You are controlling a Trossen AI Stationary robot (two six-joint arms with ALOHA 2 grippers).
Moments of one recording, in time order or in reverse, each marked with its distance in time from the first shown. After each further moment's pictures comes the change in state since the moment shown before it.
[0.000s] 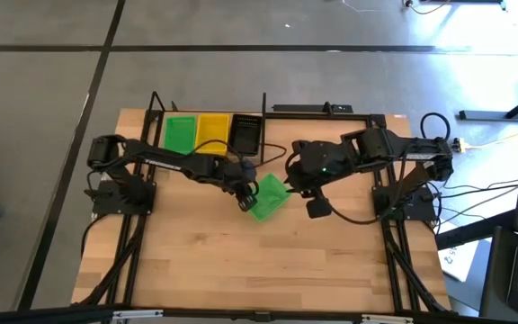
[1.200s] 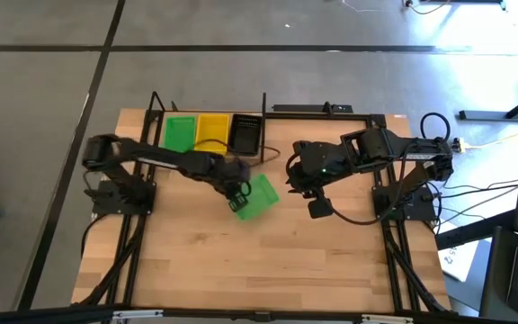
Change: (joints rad) left arm 0.007 -0.043 0.000 -0.179 0.046 0.000; right arm 0.000 -0.001 0.000 -0.029 0.000 -0.010
